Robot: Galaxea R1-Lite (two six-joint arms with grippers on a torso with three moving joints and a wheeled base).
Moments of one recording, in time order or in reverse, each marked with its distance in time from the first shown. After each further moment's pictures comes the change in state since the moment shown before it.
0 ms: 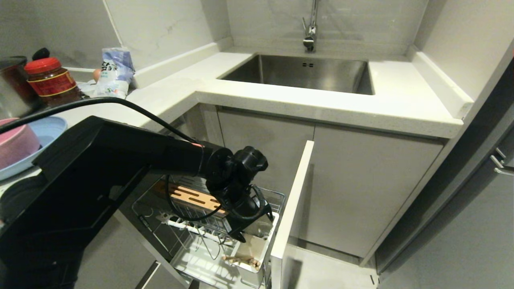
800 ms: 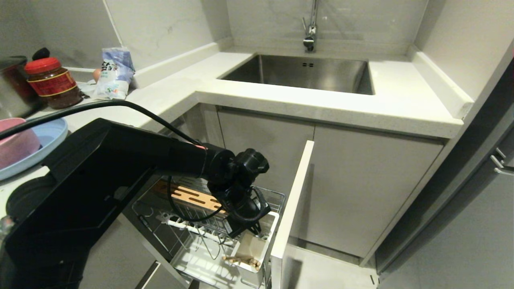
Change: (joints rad) left arm -0.001 0.016 -0.005 0.003 0.008 0.000; right arm 0.000 0.000 0.000 0.000 0.000 0.000
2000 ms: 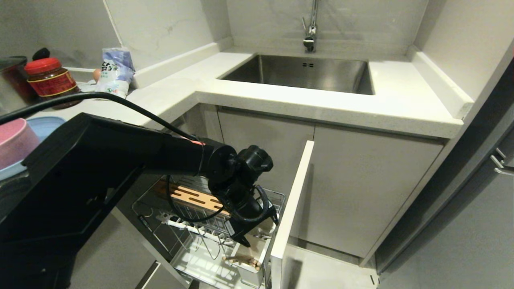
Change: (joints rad) left arm -0.039 -0.043 -0.001 0.043 -0.041 -0.029; right arm 0.000 0.000 0.000 0.000 0.000 0.000
